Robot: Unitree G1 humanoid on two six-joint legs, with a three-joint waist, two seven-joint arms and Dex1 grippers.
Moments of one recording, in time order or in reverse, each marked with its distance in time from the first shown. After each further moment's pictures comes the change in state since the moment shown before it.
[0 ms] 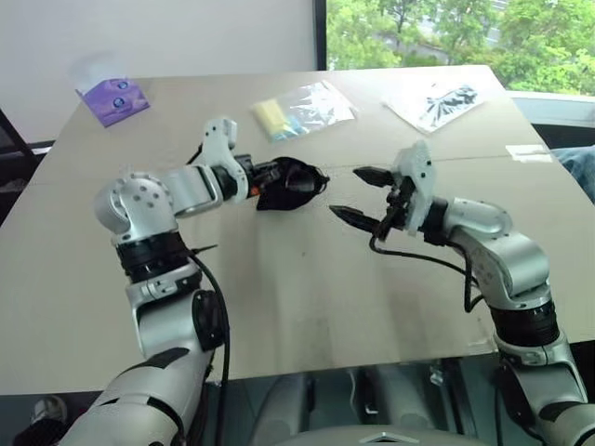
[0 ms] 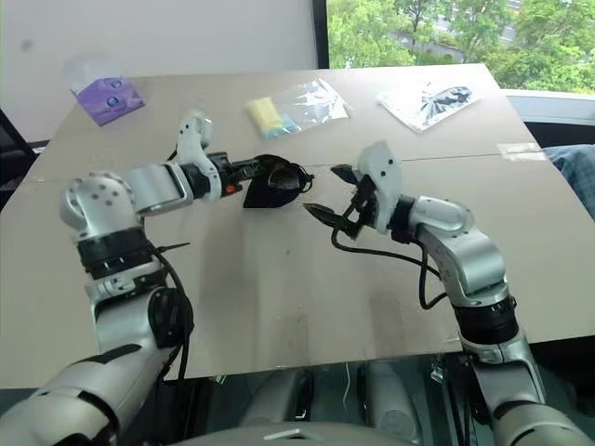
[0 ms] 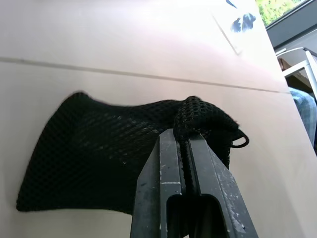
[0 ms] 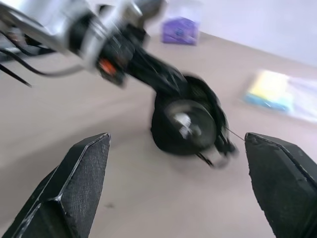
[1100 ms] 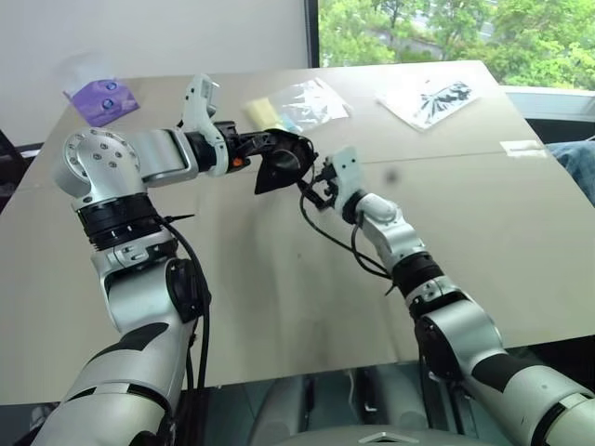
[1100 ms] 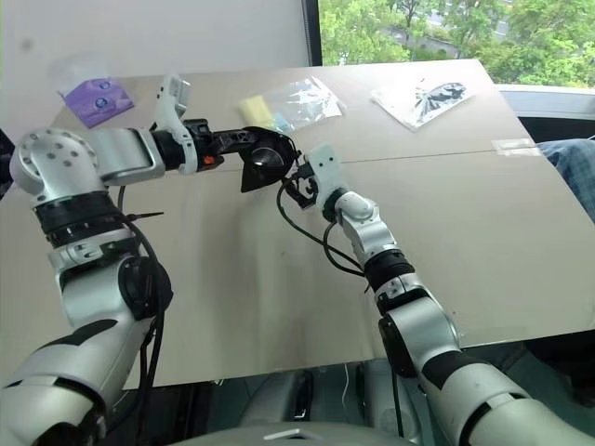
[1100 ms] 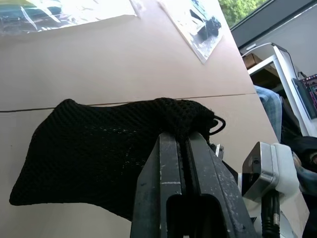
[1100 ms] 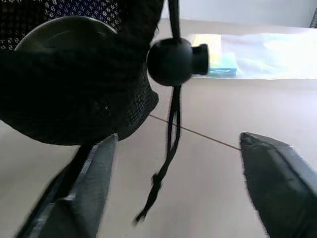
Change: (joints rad) left arm -0.136 0.105 0.018 0.113 0.005 0.085 -0.126; right arm -0.391 0.422 -0.014 1.110 -0.216 -0.676 -0.293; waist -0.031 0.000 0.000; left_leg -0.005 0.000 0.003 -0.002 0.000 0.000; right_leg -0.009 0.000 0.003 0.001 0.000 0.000
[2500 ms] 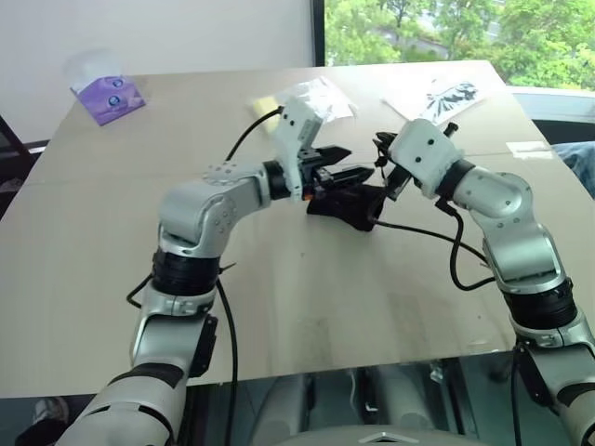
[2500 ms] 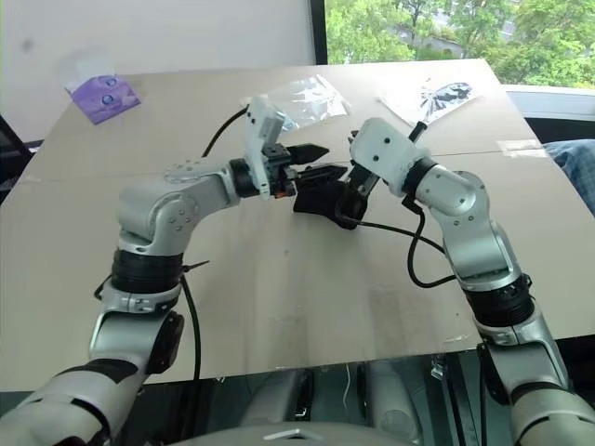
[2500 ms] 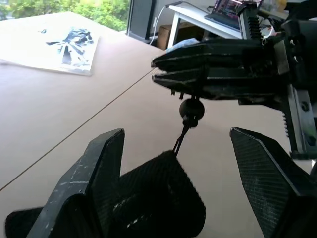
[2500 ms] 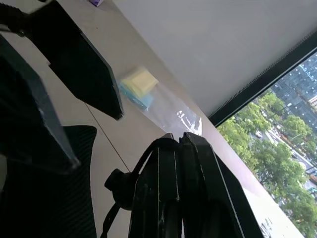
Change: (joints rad) left arm 0.249 -0.062 -0.598 -0.334 0.137 -0.670 -0.479; right arm 0.264 -0.561 0.100 -1.159 -0.230 0.462 0.213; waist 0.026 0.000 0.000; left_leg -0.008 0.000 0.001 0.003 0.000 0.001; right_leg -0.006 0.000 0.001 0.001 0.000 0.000
